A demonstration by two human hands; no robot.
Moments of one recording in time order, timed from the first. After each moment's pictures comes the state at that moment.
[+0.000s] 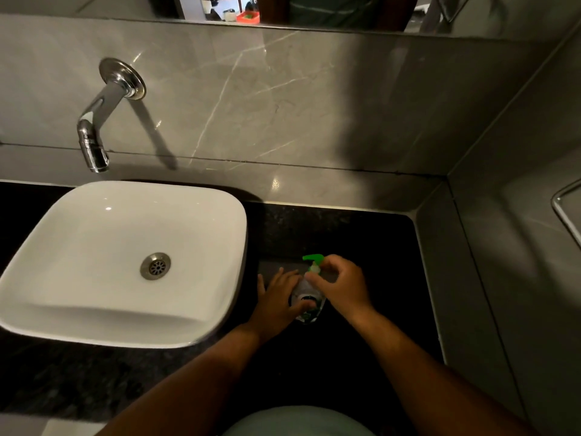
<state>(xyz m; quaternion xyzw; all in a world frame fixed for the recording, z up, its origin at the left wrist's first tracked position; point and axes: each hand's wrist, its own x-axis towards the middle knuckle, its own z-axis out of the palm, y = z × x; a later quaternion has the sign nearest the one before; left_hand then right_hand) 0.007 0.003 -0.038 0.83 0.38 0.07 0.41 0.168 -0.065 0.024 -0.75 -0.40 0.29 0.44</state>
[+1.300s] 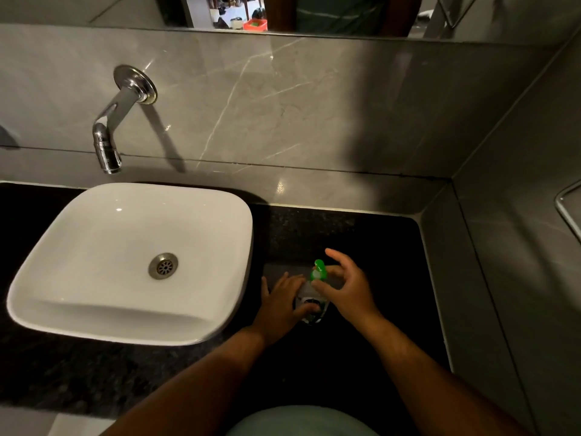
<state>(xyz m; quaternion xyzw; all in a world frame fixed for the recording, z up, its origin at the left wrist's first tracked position) 0.007 -0.011 -0.018 0.83 0.41 0.08 0.38 0.167 -0.080 0.029 -0.69 -0.37 0.37 0.49</state>
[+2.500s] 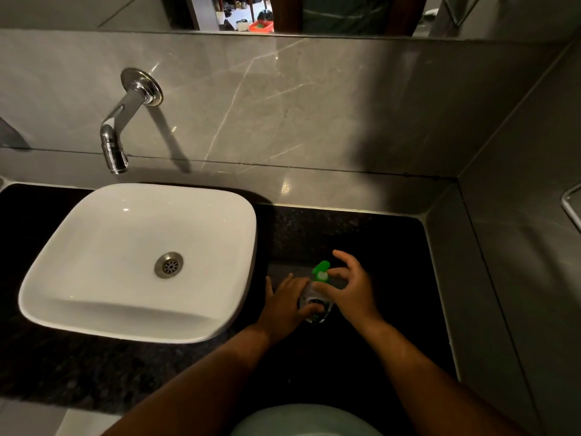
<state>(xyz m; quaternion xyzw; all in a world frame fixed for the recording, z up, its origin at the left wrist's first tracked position) 0.009 -0.012 -0.015 0.83 0.40 0.07 0.38 0.163 -0.081 0.023 -0.70 -0.36 0.35 0.51</state>
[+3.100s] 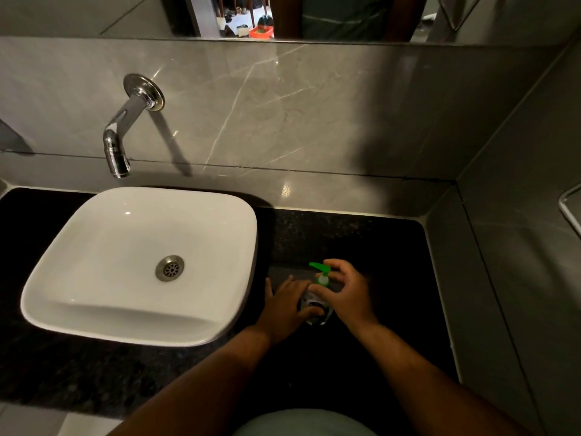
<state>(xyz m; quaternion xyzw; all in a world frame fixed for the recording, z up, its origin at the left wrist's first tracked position) 0.008 -0.009 -0.015 0.83 0.40 0.06 0.38 0.160 -0.075 0.010 -0.68 -0.40 0.34 0.51</state>
